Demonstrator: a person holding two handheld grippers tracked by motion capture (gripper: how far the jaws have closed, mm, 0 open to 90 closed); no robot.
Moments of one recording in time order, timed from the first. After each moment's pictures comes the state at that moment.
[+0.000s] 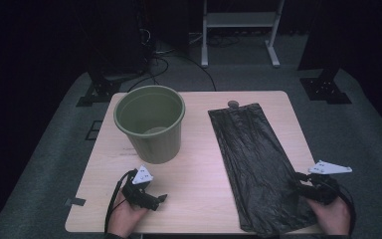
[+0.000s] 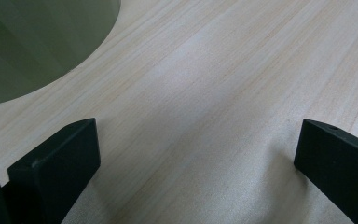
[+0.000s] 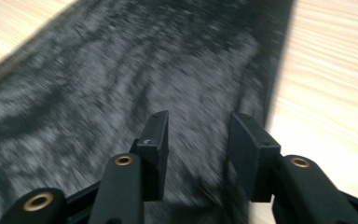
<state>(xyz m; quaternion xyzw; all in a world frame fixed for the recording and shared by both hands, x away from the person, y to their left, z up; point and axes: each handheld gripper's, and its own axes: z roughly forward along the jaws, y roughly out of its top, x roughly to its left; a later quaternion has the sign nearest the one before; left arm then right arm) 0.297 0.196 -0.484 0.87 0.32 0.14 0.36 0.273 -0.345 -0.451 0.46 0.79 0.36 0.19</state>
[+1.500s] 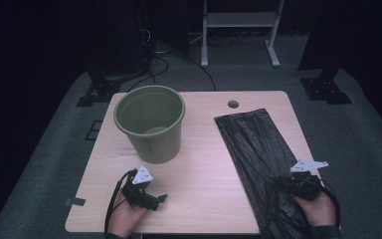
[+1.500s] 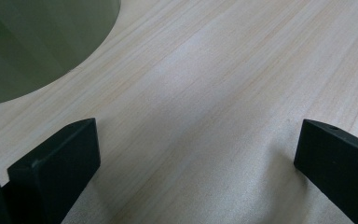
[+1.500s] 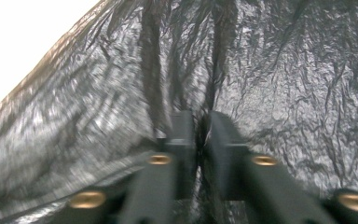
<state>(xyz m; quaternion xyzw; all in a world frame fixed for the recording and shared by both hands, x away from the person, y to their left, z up) 0.297 0.196 -0.484 0.87 0.32 0.14 0.36 0.292 -0.324 -0.471 0.42 0.83 0.34 0.14</state>
